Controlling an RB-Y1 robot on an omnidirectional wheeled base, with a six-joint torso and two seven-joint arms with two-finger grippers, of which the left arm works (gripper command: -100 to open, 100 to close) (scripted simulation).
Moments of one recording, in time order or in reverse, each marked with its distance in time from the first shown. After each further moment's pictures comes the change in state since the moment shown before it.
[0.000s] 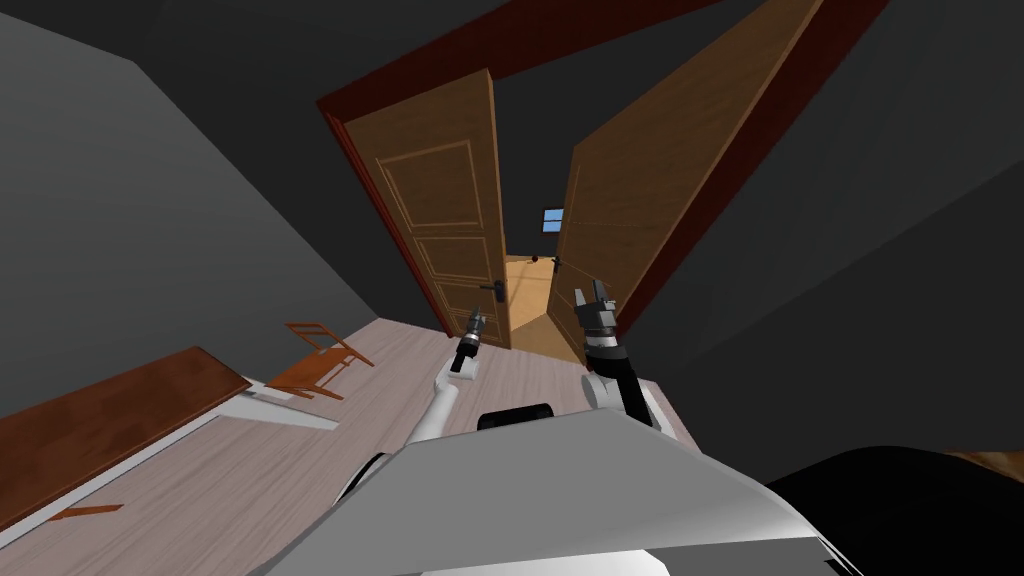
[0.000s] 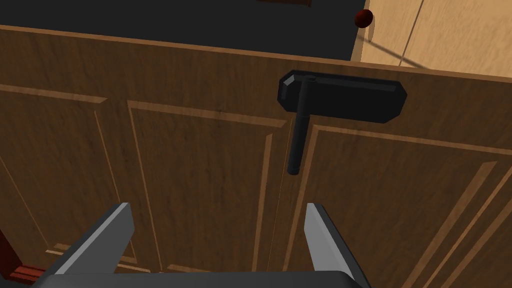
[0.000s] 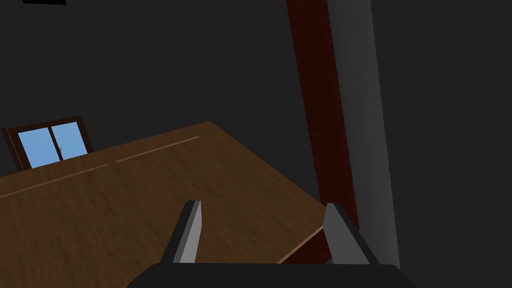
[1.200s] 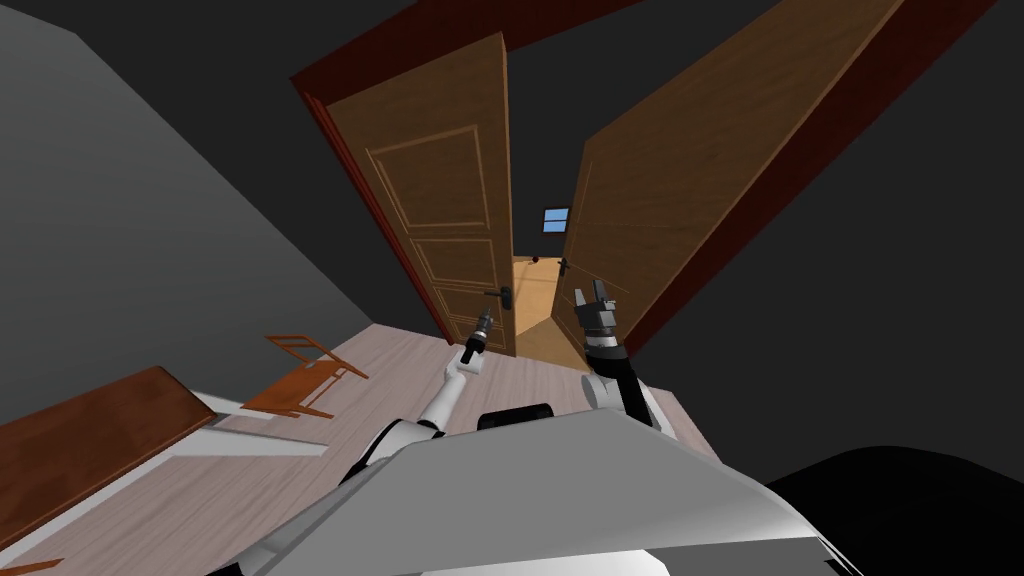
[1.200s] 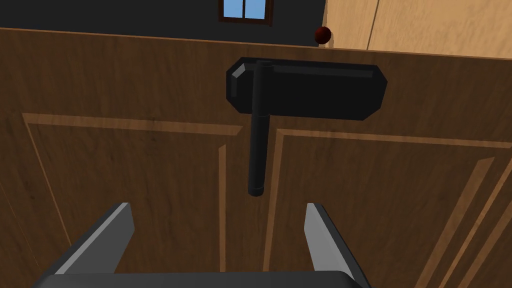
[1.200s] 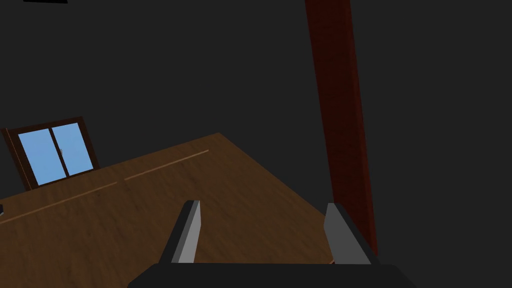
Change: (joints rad) arm -0.161 -0.022 -0.041 0.257 -0.020 0.008 0.005
